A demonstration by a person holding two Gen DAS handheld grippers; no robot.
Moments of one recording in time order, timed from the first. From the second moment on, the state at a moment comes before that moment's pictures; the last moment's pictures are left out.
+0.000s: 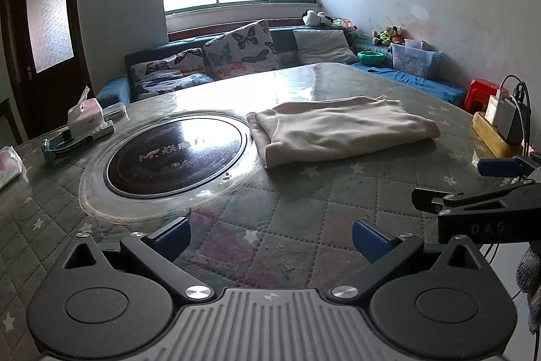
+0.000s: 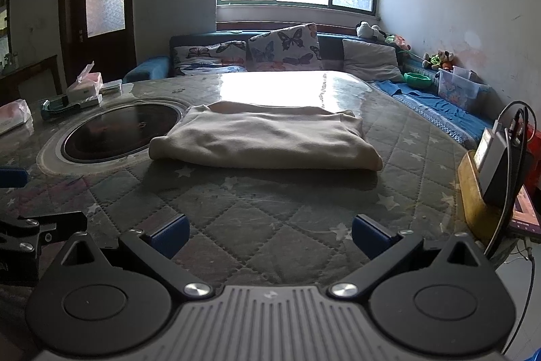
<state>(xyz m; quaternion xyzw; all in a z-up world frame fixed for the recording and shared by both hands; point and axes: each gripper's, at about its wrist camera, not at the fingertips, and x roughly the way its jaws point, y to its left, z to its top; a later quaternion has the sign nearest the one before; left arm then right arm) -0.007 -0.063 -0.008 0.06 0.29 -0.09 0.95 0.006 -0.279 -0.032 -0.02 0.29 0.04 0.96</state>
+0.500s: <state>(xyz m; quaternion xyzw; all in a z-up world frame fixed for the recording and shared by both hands) 0.014 -0.065 -0.010 0.05 0.30 -0.10 0.95 0.025 -0.282 -0.038 -0.01 0.30 0.03 0.95</state>
